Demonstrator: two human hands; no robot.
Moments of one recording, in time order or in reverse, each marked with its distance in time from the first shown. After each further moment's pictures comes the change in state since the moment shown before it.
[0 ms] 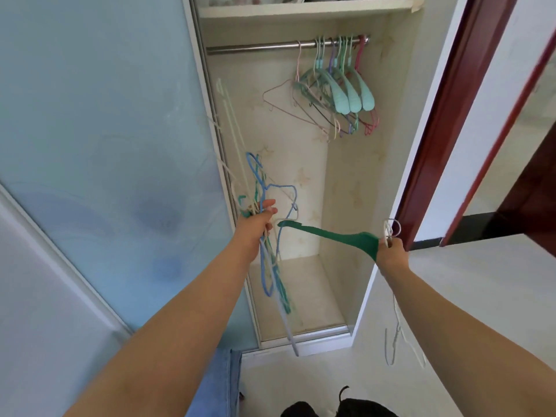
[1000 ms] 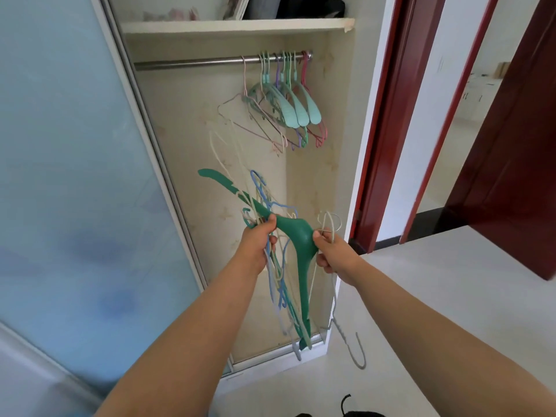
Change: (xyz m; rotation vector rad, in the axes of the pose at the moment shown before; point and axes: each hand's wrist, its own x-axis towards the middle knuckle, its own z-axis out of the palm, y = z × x) left_hand 0.022 -0.022 0.104 -0.192 -0.064 -0.239; right_hand -0.035 -0.056 -0.034 0.413 -0.535 -0.198
